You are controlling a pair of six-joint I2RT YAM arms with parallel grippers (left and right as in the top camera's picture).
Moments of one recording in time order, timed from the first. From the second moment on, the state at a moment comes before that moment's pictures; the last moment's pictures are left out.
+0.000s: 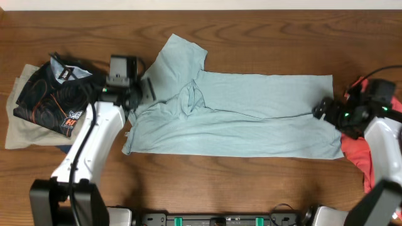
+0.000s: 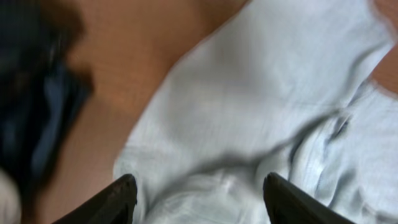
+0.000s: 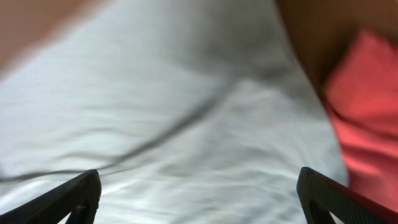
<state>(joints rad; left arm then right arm) -0.10 1.55 1.12 -0.58 -0.05 -0.32 -0.38 1.44 0.95 -0.68 -0.32 0.17</state>
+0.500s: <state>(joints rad) -0.09 2.10 1.55 -0.38 0.04 -0.08 -0.38 1.35 0.95 -0.79 -0.53 0.12</state>
